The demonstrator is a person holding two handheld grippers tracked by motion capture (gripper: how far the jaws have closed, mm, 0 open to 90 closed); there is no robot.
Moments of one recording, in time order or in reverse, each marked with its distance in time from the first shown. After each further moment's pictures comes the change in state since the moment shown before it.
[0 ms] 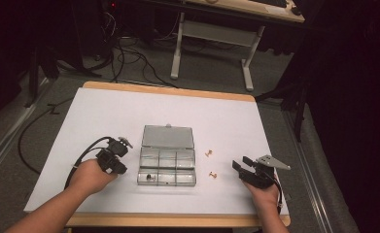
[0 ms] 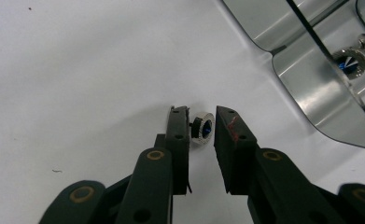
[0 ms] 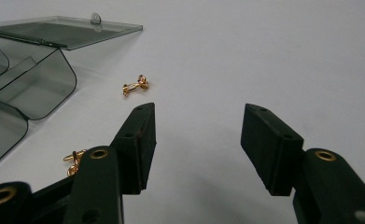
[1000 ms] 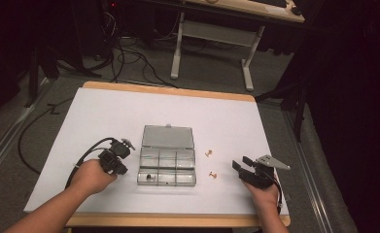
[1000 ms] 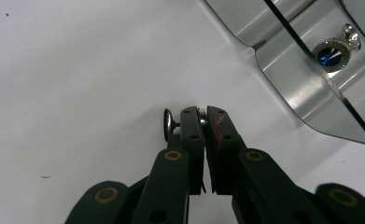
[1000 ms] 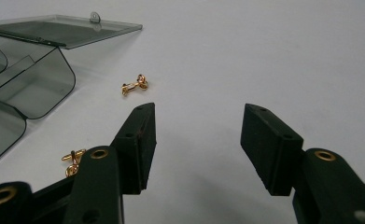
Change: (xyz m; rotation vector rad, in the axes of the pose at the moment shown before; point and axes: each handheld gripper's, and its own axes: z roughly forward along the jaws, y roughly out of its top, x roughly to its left) left arm -0.006 0.002 0.000 0.022 -0.014 0.049; right arm 0.000 0.000 0.001 0.002 -0.003 -0.002
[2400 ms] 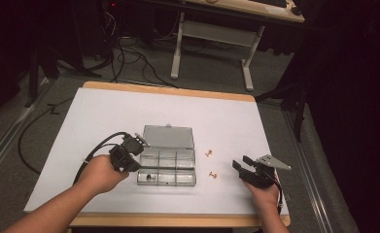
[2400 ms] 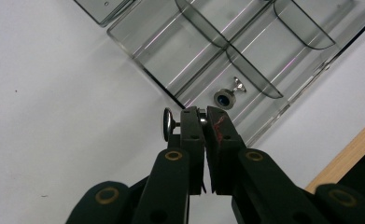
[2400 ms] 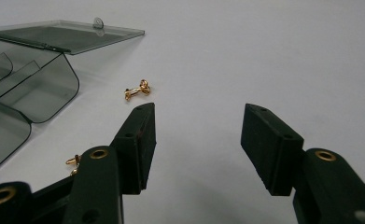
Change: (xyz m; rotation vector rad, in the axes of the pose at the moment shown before) left arm -0.047 0.026 -0.048 -0.075 -0.005 0.096; right arm 0.000 0.002 -0.002 -0.019 0.005 -0.010
